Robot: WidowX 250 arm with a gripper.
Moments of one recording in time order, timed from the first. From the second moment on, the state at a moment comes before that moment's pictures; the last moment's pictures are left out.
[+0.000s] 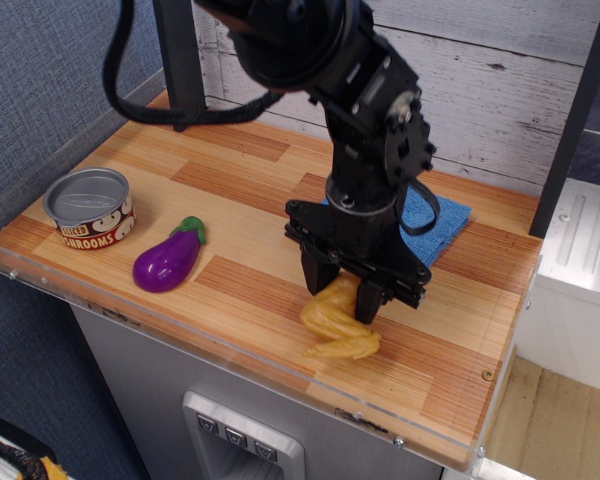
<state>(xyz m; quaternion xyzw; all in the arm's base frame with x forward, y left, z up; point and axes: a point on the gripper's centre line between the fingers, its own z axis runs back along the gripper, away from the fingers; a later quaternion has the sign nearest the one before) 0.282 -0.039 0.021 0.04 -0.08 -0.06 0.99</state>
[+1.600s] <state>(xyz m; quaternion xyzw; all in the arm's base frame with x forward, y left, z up) 0.275 -0.041 0.054 0.06 -0.09 -0.05 0.99</state>
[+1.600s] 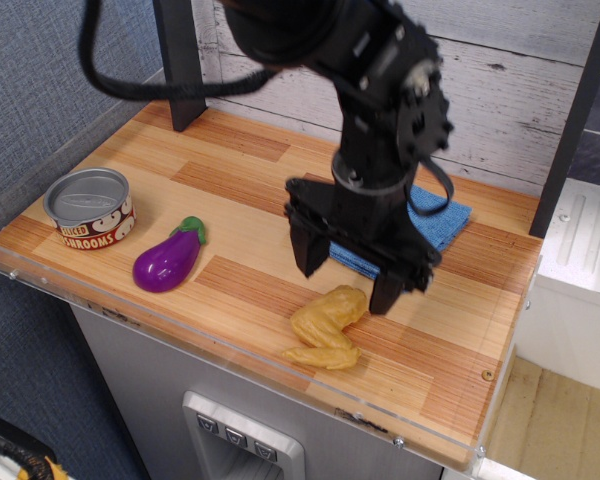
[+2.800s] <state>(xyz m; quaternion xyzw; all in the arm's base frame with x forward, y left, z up) 0.274 0.041 0.113 0.08 -0.07 0.11 0.99</state>
